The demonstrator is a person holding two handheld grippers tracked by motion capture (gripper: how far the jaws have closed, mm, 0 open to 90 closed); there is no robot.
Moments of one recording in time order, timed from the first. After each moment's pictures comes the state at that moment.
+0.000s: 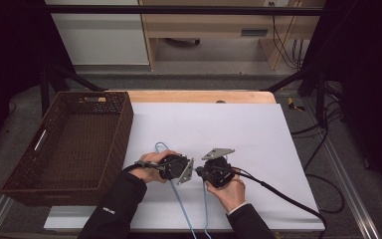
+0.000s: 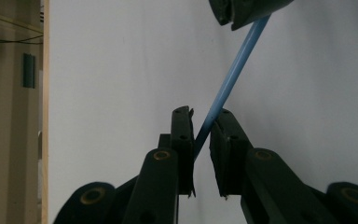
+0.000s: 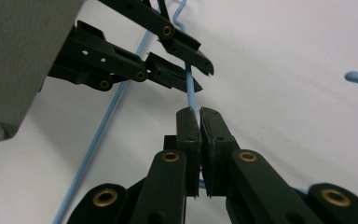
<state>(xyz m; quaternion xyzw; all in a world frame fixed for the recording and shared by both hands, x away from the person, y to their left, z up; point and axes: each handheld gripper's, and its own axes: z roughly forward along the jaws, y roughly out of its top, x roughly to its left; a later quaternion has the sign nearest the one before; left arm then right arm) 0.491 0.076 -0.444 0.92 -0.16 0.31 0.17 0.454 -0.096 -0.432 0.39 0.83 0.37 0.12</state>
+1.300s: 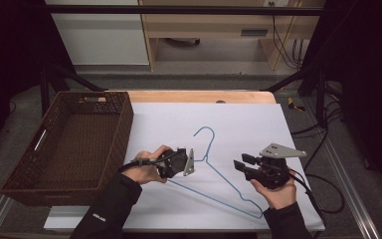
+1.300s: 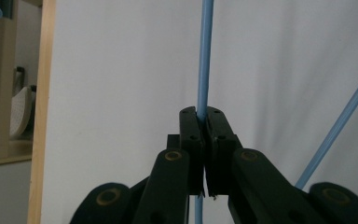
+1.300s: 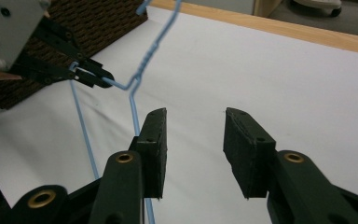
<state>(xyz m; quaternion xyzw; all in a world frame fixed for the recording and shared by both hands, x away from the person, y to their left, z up) 0.471 0.071 -0.389 0.95 -0.02 0.28 0.15 0.415 -0.210 -0.369 0.41 0.76 0.47 0.17</state>
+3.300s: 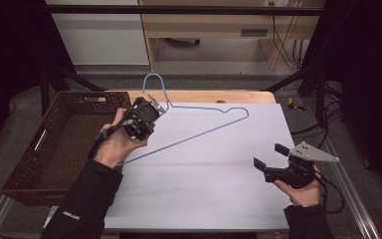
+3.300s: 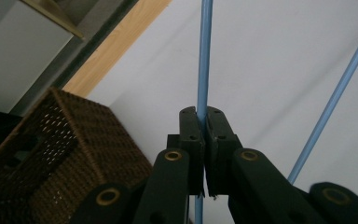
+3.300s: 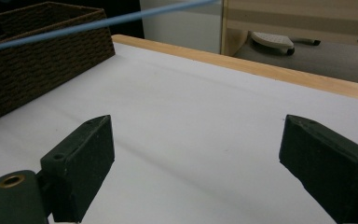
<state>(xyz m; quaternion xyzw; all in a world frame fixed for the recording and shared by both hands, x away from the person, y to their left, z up) 0.495 0.133 -0.264 0.89 0.33 0.27 0.17 0.415 -0.266 -0.370 0.41 0.72 0.51 0.24</state>
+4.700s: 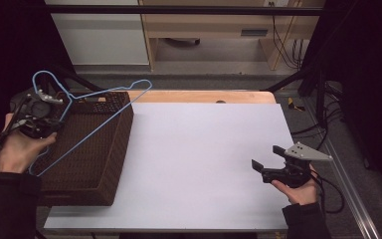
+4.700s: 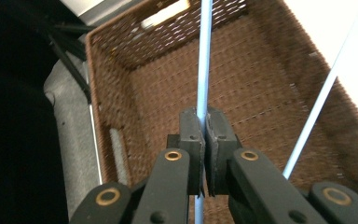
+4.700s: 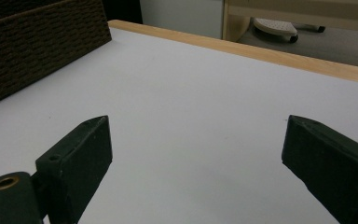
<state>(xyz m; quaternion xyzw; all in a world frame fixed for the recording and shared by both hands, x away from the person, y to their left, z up) 0.482 0.338 -0.256 0.79 0.51 0.31 0.14 0.422 -0.265 -0.382 0.42 0.73 0.49 0.23</state>
